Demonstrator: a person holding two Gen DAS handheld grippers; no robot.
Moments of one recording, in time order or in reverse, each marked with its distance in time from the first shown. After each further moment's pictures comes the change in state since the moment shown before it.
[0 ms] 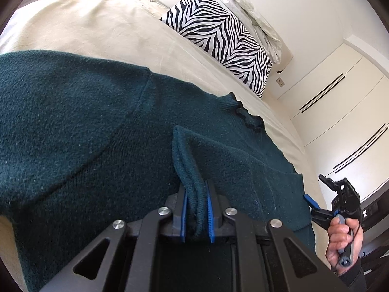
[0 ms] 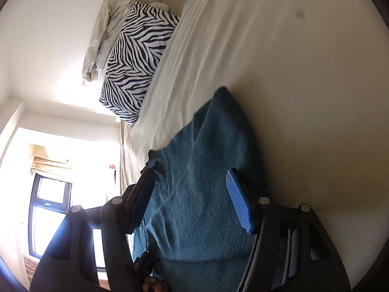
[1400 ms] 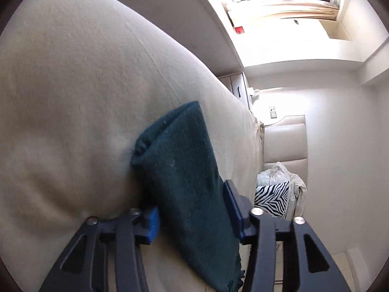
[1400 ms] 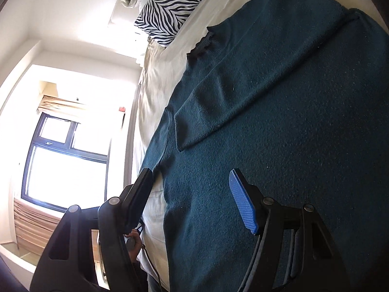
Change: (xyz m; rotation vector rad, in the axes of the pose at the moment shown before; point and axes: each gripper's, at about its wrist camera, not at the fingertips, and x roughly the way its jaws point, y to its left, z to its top) left arm -0.277 0.298 -0.020 -0.960 -0.593 0.072; right arm -0.044 0.066 -0.262 -0.224 0.240 0.073
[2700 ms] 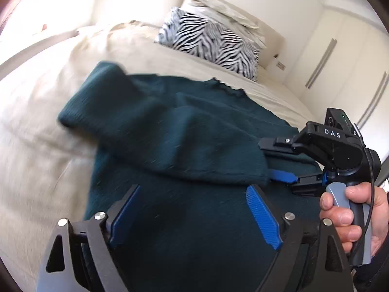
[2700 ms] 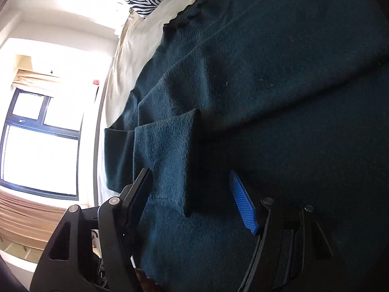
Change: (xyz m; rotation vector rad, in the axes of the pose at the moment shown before) left arm 0.009 -0.086 -0.380 1.183 0.447 -0.005; right arm 0.086 -0.005 0.045 -0.094 0.150 -0.207
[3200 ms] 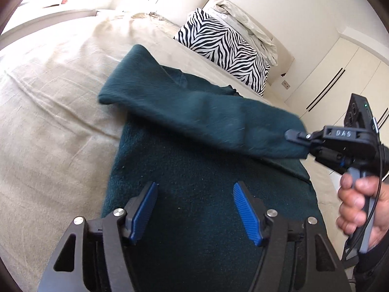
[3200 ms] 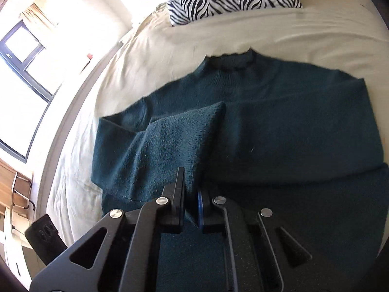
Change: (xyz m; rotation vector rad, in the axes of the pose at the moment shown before) left arm -0.001 0.032 -0.004 -0.136 -0.025 -0.058; right arm -0.047 0.074 0.019 -0.354 -0.133 -0.233
